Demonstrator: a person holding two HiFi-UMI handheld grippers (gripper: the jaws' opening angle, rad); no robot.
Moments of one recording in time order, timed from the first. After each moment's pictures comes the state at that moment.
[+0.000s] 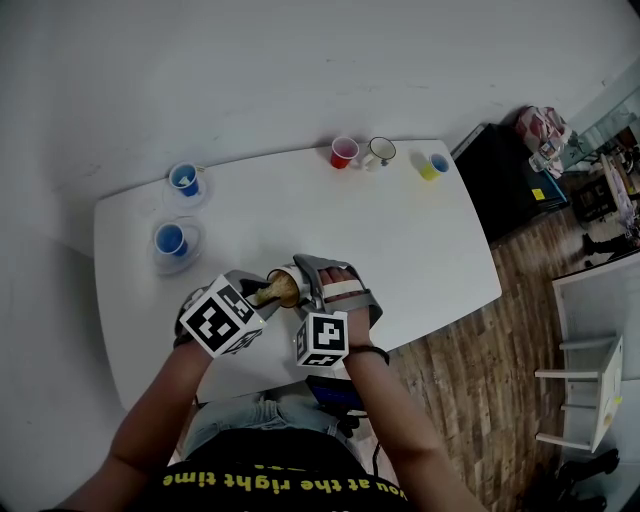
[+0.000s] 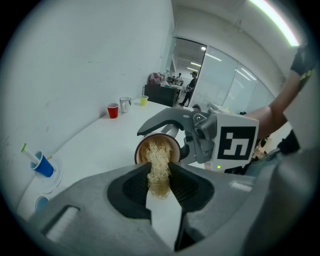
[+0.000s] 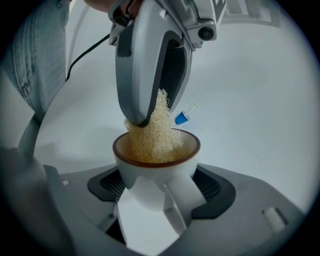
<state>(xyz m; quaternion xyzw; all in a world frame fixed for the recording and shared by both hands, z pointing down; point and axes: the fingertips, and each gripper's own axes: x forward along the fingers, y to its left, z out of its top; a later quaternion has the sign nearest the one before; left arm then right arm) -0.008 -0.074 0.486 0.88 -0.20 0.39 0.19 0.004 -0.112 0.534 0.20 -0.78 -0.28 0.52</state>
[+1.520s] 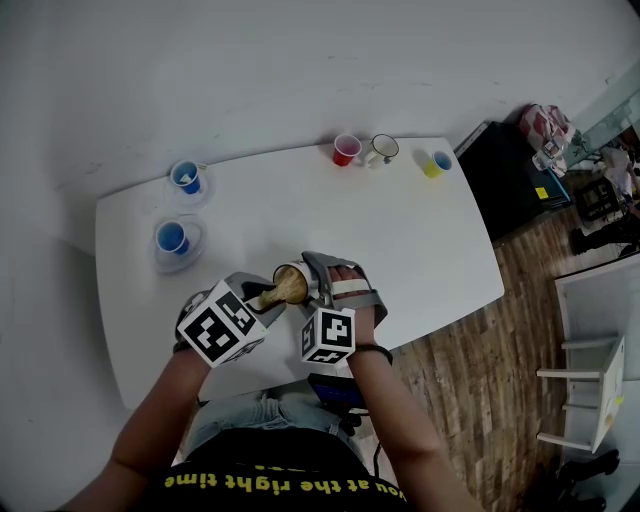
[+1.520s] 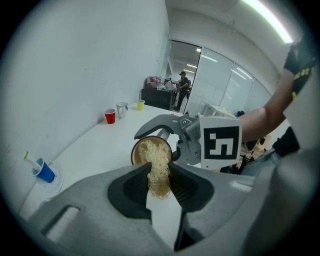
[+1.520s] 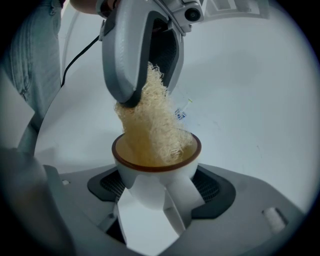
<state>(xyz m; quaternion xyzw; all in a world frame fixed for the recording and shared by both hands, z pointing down) -0.002 -0.066 0.472 0.89 -0.19 0.38 0.17 0.013 -0.118 0.536 0.22 -0.79 -0.24 0.51</state>
